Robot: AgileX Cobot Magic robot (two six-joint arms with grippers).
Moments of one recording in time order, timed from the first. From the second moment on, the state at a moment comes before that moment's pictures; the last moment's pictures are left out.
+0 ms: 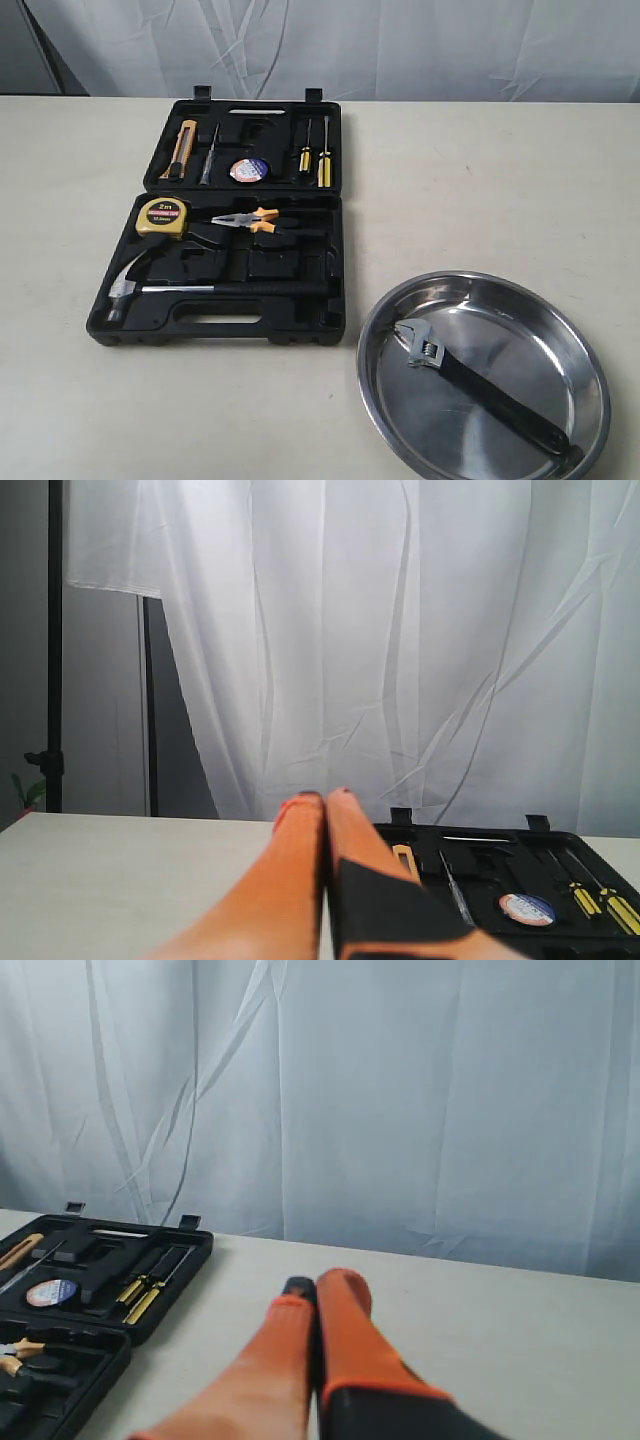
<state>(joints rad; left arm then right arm) 0.13 -0.01 0.00 0.03 -0.09 -0.11 0.09 0.16 -0.26 0.35 0.24 -0.36</state>
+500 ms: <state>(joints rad) 0.13 -0.01 0.00 0.03 -0.09 -0.11 -0.05 0.01 -0.09 0.16 0.32 -0.11</state>
